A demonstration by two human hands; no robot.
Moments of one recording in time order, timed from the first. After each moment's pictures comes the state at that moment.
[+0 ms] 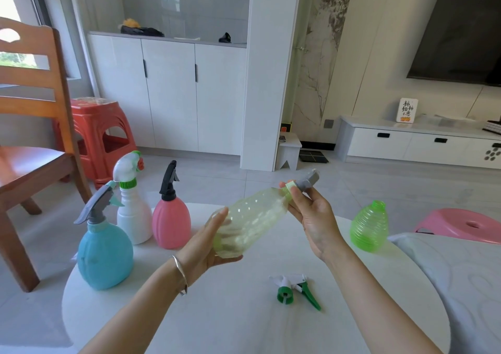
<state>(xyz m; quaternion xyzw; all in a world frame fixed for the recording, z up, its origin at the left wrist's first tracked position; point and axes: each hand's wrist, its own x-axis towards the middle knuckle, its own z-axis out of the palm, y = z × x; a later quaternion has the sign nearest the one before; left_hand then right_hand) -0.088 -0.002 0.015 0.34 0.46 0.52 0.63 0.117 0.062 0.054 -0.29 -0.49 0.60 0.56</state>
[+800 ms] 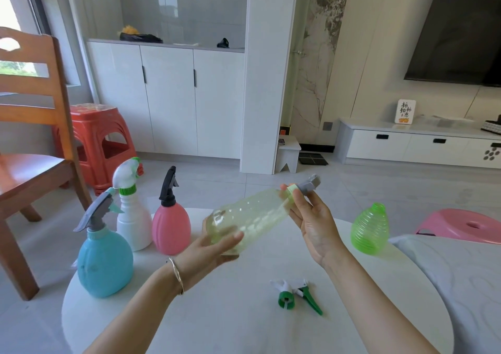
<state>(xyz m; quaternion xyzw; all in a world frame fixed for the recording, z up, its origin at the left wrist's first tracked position) -0.095 -0.002 0.011 0.45 0.44 0.48 0.61 0.116 0.059 0.053 -0.26 -0.46 0.62 0.58</state>
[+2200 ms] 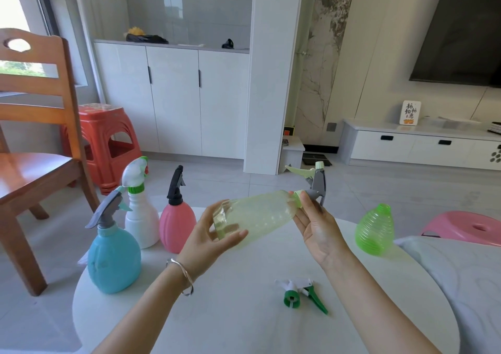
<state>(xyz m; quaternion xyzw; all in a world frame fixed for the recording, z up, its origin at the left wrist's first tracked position) -0.094 -0.013 0.023 0.53 0.45 0.58 0.41 0.110 0.058 0.049 -0.30 -0.35 0.67 0.58</state>
